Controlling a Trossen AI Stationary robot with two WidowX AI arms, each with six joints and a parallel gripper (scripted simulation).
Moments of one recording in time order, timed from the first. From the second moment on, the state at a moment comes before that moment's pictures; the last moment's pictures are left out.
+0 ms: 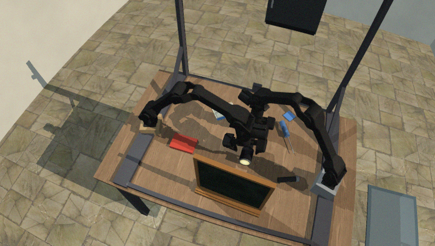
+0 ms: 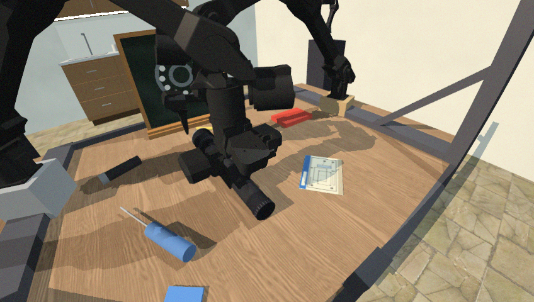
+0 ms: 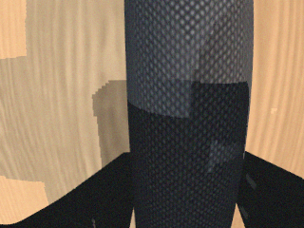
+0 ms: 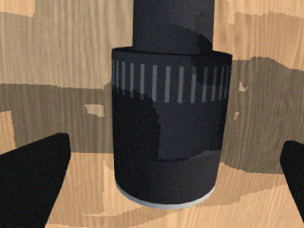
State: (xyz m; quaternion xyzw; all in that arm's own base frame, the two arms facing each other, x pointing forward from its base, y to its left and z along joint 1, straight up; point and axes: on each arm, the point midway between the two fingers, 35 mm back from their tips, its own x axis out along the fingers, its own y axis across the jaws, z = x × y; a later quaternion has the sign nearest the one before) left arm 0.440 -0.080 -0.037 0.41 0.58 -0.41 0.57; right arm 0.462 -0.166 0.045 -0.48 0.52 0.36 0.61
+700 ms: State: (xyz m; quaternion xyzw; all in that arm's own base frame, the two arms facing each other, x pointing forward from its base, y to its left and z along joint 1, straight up) left arm 0.440 -0.080 -0.037 0.41 0.58 -0.41 0.57; right arm 0.447 -0.161 0.052 -0.53 0.46 0.30 0.64
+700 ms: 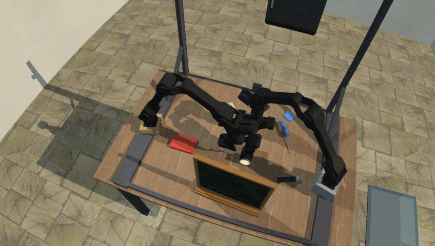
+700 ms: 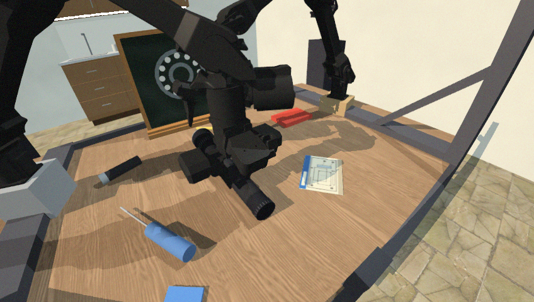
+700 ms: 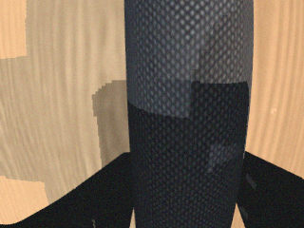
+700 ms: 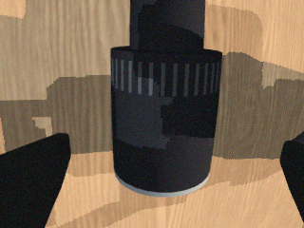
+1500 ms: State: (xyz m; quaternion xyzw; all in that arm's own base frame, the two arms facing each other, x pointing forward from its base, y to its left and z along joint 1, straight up) left arm 0.440 -0.080 -0.037 0.41 0.58 -0.41 0.57; right arm 0.451 -0.162 0.032 -0.53 0.47 0.30 0.64
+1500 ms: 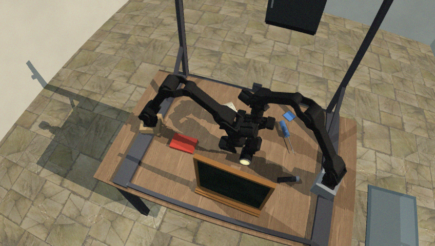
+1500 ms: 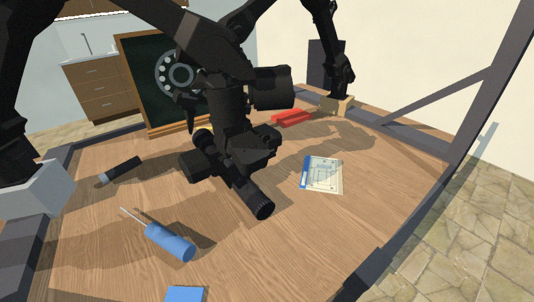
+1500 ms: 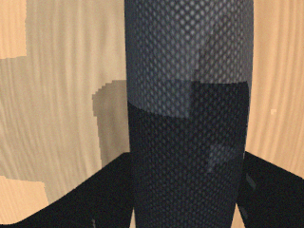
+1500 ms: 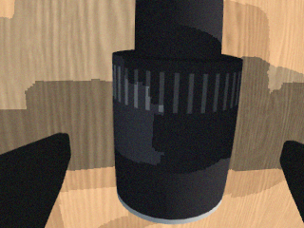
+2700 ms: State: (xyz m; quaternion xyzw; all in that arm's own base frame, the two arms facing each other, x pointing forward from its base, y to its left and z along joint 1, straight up) left arm 0.439 -0.080 -0.037 0.41 0.58 -0.41 0.57; right arm 0.463 -0.165 0.002 -0.53 0.47 0.31 0.64
